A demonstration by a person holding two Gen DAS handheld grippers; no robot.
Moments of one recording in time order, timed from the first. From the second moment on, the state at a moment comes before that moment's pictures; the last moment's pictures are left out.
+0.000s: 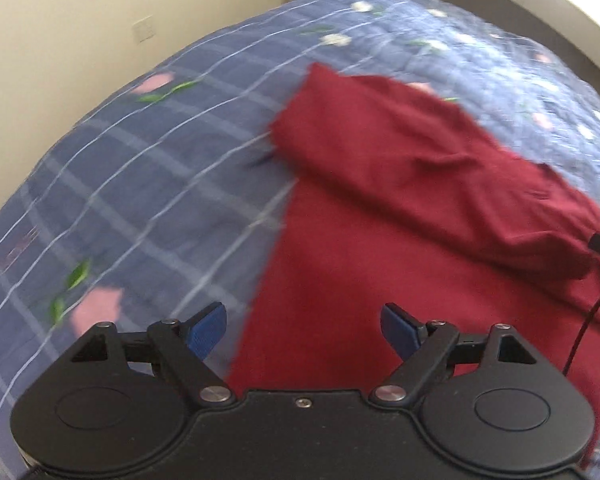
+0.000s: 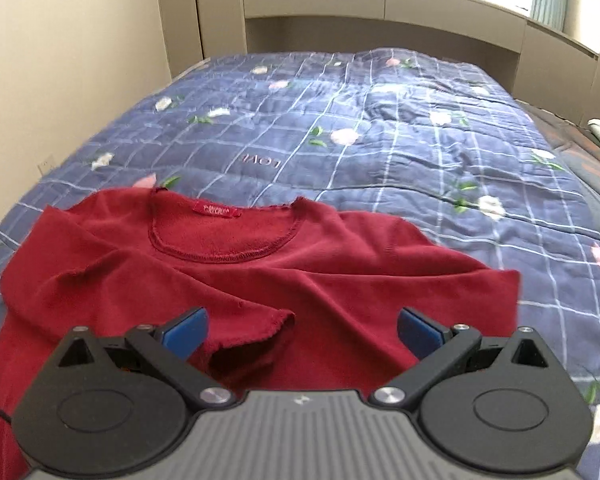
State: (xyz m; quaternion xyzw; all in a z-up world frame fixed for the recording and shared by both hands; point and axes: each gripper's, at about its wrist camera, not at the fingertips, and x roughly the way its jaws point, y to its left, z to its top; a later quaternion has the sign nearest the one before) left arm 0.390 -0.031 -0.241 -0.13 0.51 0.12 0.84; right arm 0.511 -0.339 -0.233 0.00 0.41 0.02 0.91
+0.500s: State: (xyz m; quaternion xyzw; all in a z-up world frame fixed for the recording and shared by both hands) left arm 0.387 0.019 -0.245 -0.16 0.48 0.15 0.85; right arm 0.496 -0.335 -0.247 -0.06 0.41 0.02 0.91
